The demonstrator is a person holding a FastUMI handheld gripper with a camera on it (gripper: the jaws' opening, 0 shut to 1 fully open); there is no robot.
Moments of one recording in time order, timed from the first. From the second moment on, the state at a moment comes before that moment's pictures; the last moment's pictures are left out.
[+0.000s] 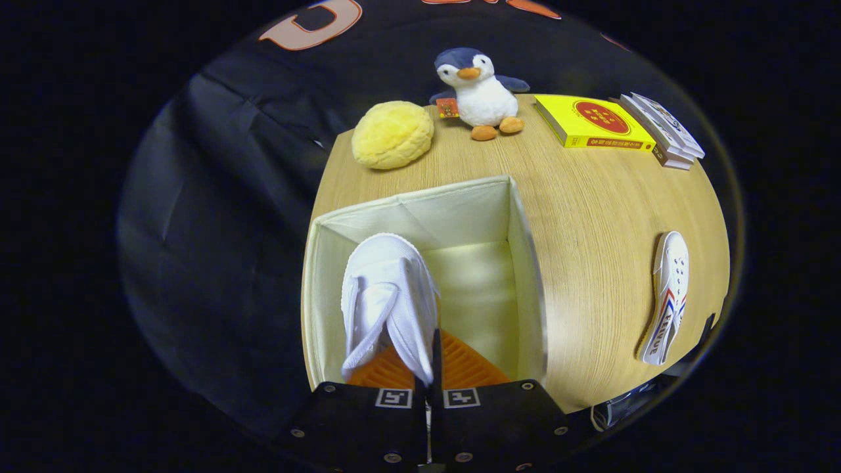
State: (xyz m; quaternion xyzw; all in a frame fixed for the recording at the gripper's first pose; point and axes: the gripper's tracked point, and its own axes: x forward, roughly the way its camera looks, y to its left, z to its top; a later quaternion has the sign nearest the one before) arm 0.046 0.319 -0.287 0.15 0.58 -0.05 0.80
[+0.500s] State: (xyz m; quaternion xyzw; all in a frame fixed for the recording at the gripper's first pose) arm 0.043 0.358 -0.336 0.19 0.63 -0.05 0.75
